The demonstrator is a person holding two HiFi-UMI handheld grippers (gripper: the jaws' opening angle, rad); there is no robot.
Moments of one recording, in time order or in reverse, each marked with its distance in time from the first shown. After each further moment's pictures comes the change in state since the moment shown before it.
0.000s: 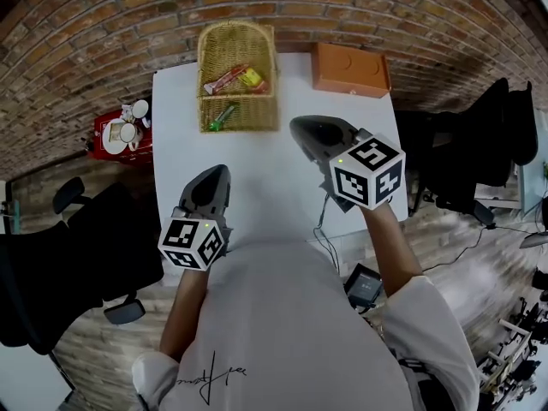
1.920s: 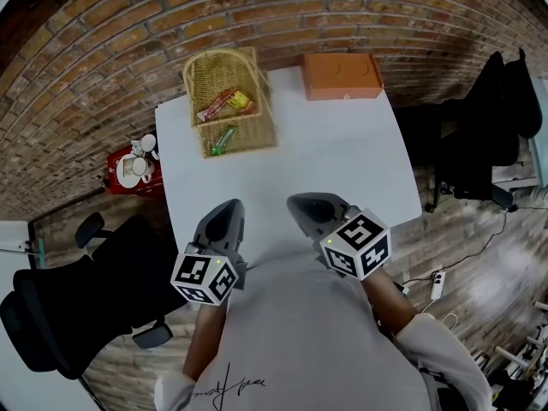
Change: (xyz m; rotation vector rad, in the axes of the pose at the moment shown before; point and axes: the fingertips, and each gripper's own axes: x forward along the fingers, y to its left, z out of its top) left arm -0.019 -0.039 0.001 -0.001 0.047 -0.065; right arm -0.039 0.074 -0.082 0.154 0.008 -0.013
